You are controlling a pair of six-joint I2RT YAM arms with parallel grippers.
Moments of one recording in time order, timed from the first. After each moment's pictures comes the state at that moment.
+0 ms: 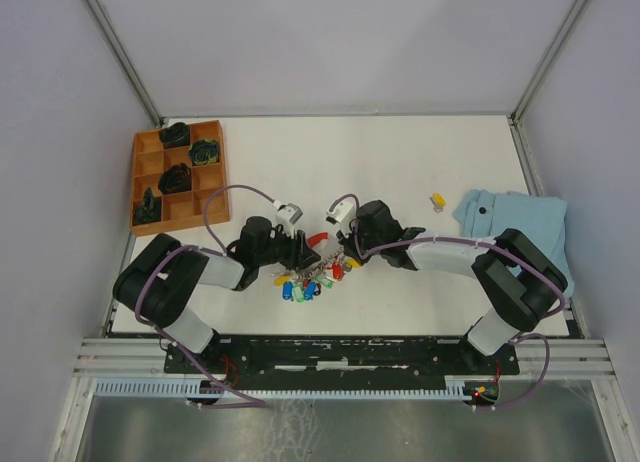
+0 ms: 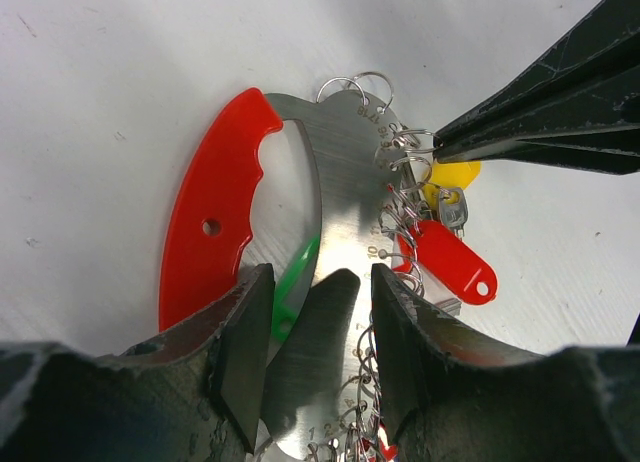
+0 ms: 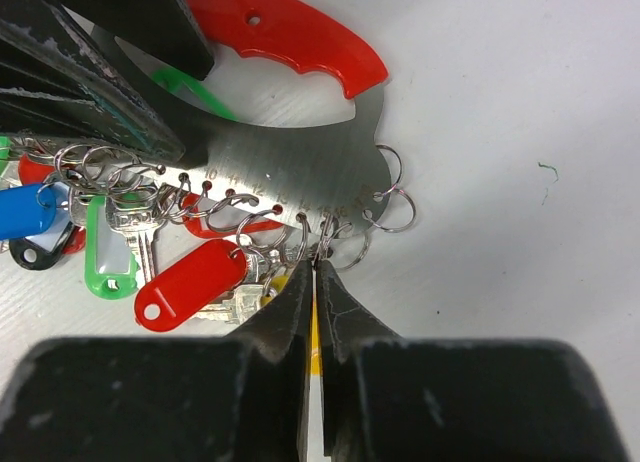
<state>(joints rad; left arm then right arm) -0.51 1.59 0.40 0.68 0.46 -0.27 0.75 1.61 0.78 0.07 -0.17 -0.14</state>
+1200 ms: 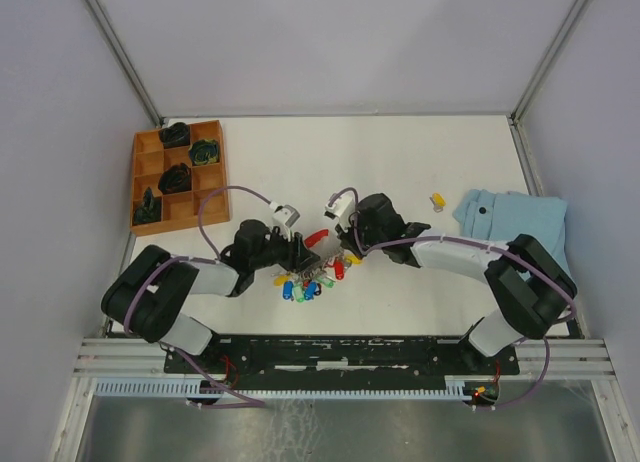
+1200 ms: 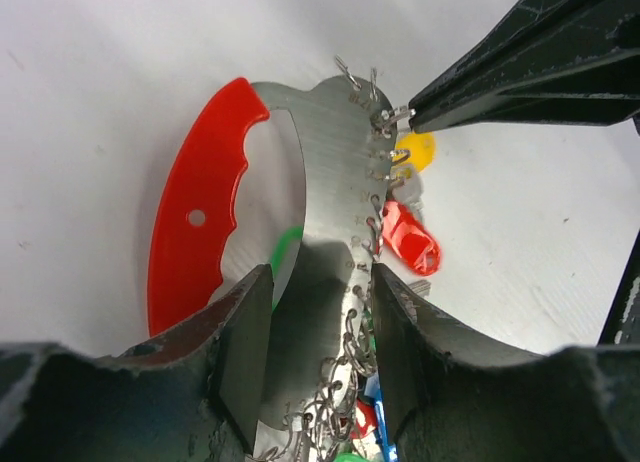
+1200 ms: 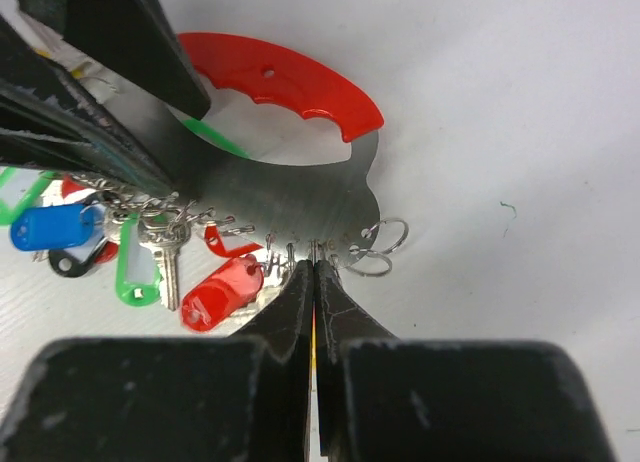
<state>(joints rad) -0.51 1.52 0.35 0.70 0.48 -0.25 0.75 1.58 0.82 0.04 -0.19 -0.18</state>
